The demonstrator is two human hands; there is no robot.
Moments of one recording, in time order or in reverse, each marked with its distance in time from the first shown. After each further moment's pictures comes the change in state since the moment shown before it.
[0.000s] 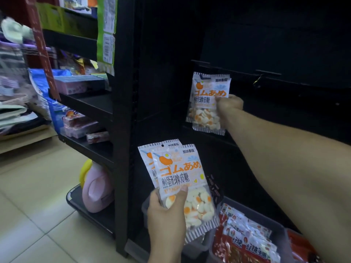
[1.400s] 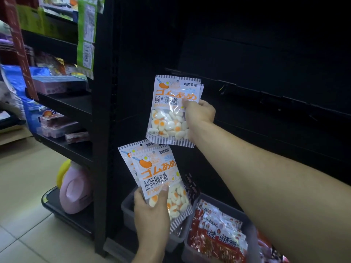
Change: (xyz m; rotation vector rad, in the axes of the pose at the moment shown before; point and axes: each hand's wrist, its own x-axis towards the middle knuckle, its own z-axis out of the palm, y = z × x) left_hand -0.027 -0.013 0.022 0.031 0.063 0.057; right_hand -0.108 -0.020 -0.027 0.103 -0.093 -0.041
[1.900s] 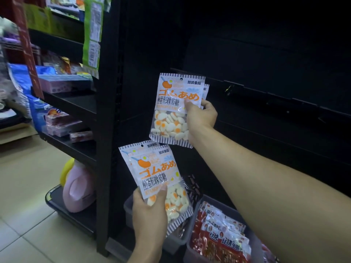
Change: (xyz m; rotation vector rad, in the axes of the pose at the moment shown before) left_hand 0.009 0.006 -0.010 0.019 -0.027 -0.026; right_hand 0.006 0.015 0.013 0.069 0.041 -0.078
